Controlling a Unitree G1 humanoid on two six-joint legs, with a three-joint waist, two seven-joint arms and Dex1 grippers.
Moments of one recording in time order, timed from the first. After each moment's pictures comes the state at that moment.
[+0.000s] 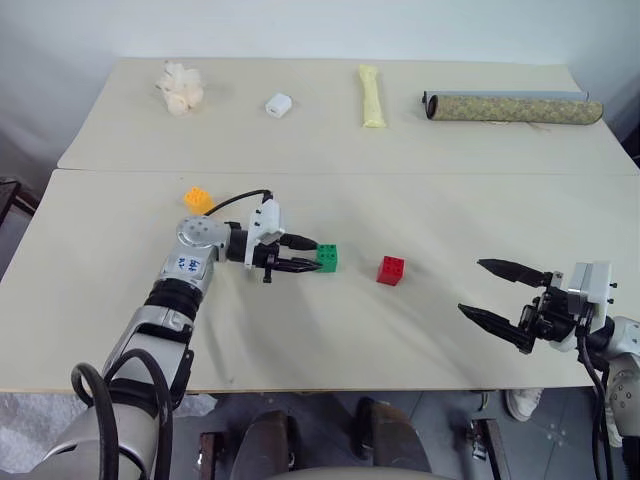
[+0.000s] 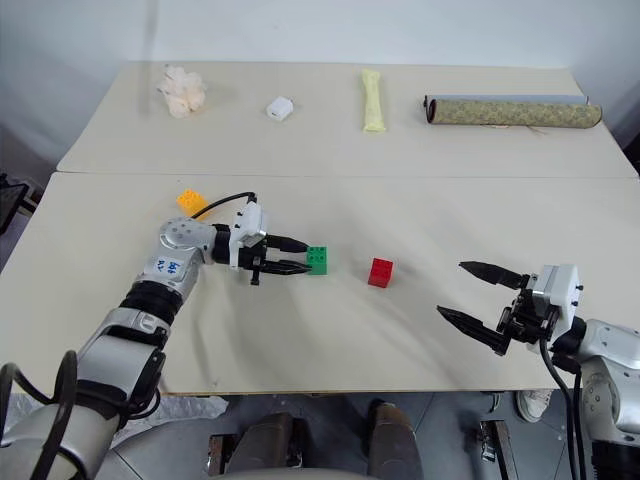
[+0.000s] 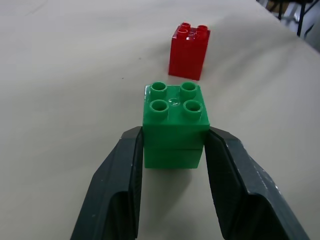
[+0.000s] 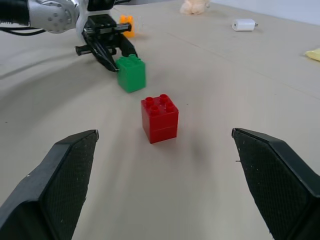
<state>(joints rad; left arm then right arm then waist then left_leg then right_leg) -0.92 0.39 -0.19 0.94 -0.19 -0.27 -1.34 0.07 -0.69 -0.38 -0.11 0.61 0.08 1.23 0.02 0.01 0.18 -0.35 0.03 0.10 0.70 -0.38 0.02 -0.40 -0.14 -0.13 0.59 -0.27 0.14</state>
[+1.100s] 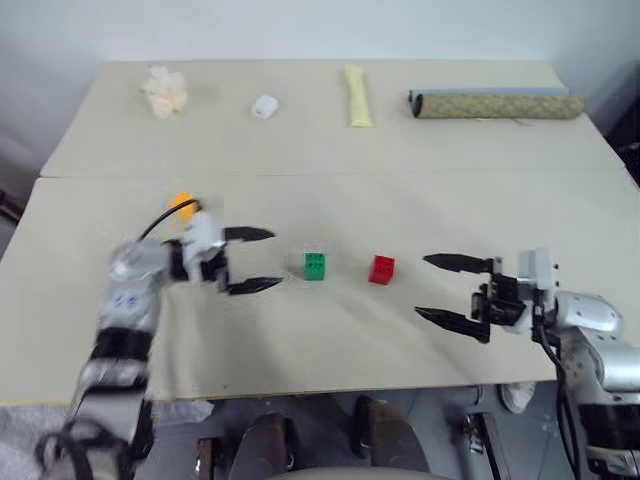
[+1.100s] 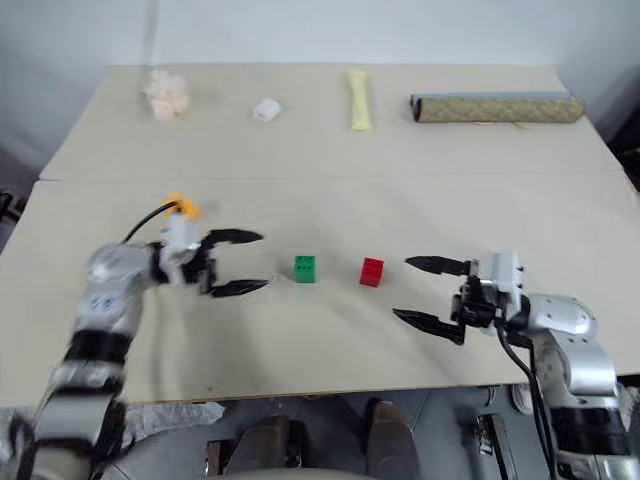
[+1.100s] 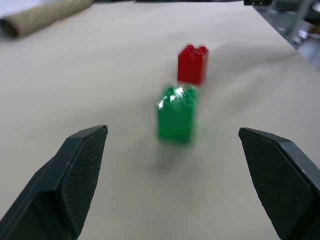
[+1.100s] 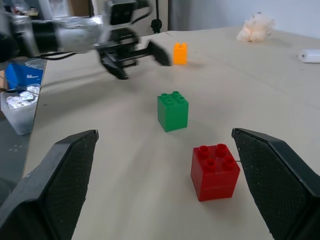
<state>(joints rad) -0.21 0.58 0.21 0.10 -0.38 0.04 -1.20 -0.18 -0.62 -0.13 -0.08 0.61 0.09 1.31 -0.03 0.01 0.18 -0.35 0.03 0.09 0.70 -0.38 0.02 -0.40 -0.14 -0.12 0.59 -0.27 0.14</state>
